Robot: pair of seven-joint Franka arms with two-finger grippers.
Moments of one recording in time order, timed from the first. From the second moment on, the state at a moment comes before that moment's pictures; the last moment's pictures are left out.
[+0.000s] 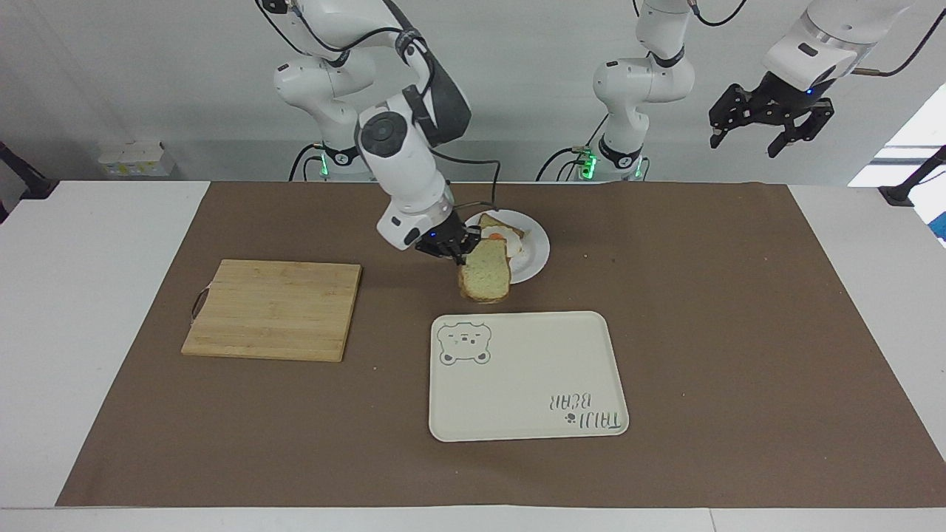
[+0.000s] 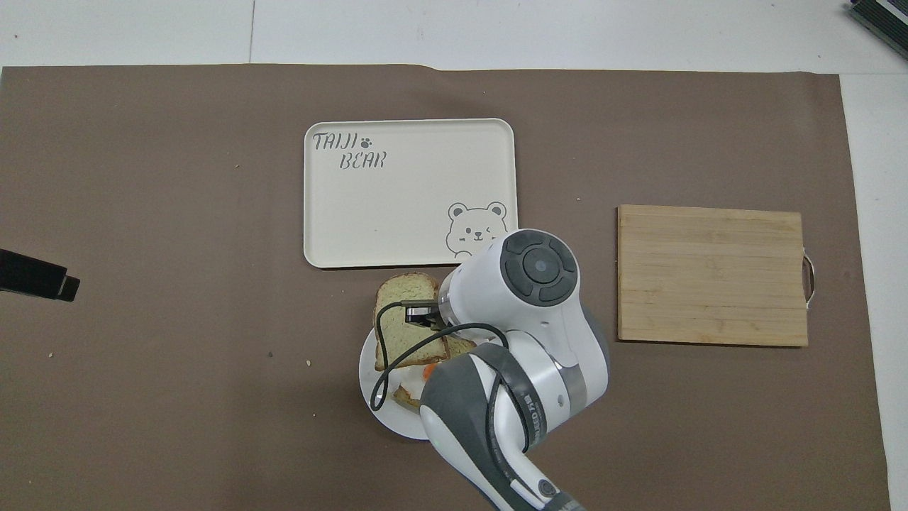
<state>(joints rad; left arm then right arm) -0.02 -0.03 -0.06 -1.39 -0.05 1.26 0.14 0.63 0.22 0.00 -1.91 0.33 2.14 0.50</state>
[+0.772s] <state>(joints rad) -0.02 -0.03 -0.06 -1.39 -0.05 1.26 0.14 0.66 0.22 0.00 -2.00 0.33 2.15 0.53</state>
